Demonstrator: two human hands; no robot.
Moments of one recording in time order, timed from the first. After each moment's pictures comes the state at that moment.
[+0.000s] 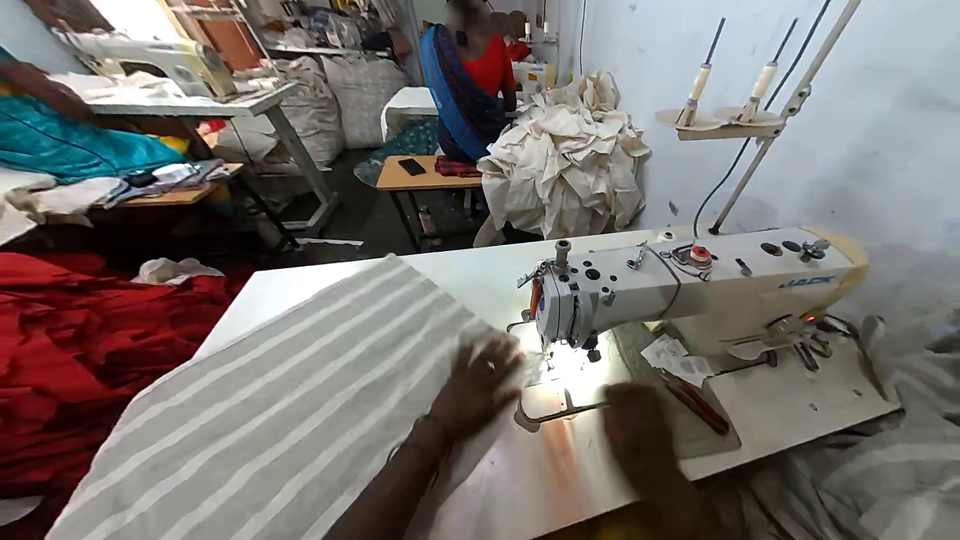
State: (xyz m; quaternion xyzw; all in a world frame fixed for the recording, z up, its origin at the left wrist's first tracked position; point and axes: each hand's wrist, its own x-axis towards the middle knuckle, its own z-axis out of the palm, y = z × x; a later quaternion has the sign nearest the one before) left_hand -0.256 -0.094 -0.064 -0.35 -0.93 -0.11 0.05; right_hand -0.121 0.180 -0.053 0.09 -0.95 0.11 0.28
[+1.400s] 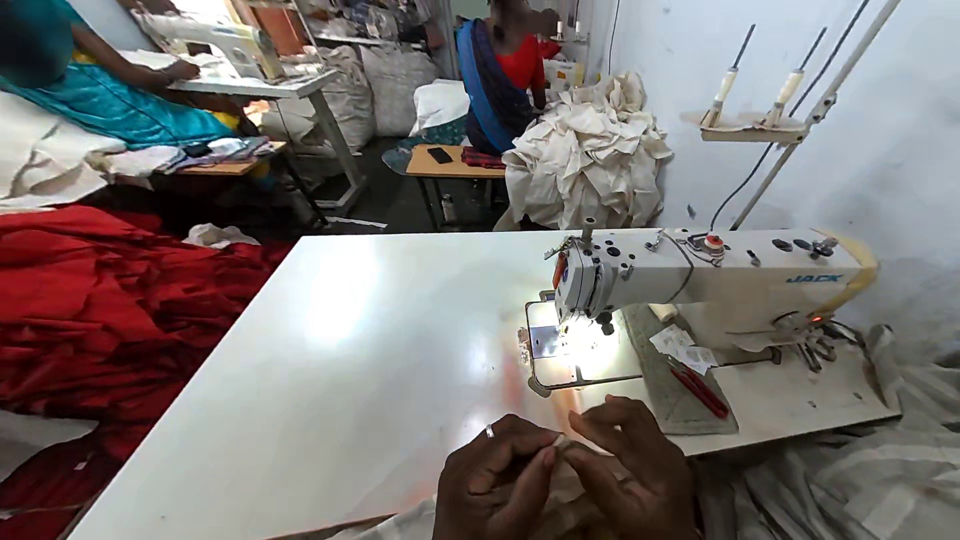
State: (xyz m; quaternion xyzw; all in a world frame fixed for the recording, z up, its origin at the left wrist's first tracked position) left_hand -0.055 -0.066 0.057 -0.23 -0.67 -0.69 0.14; right_hand -0.058 0.110 0.044 0.24 -0.77 0.48 0.34
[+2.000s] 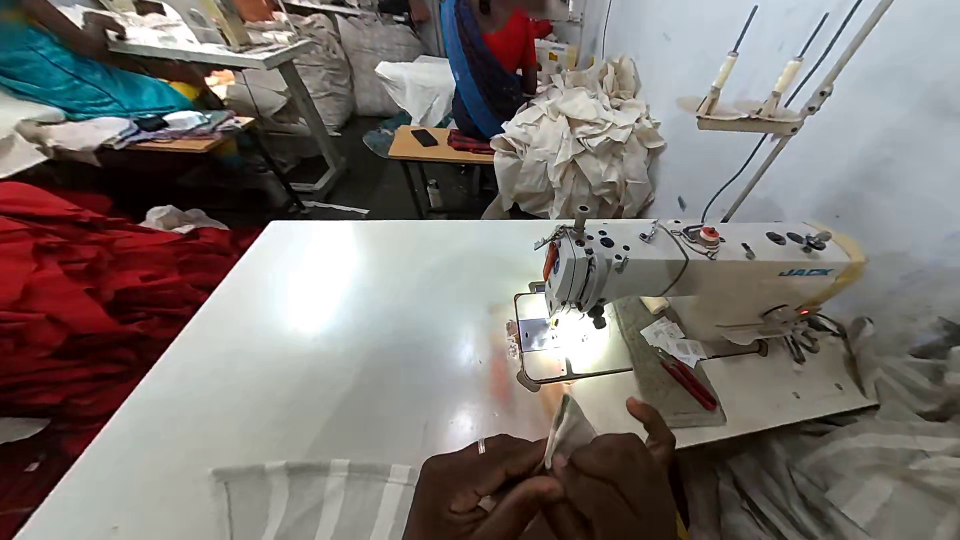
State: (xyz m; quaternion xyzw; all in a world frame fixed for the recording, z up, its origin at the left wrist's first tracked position) left_hand -0.054 -0.084 0.065 -0.28 -0.69 -0.67 0.06; right_hand -0.048 0.099 0.043 0.25 -0.80 0.29 0.46
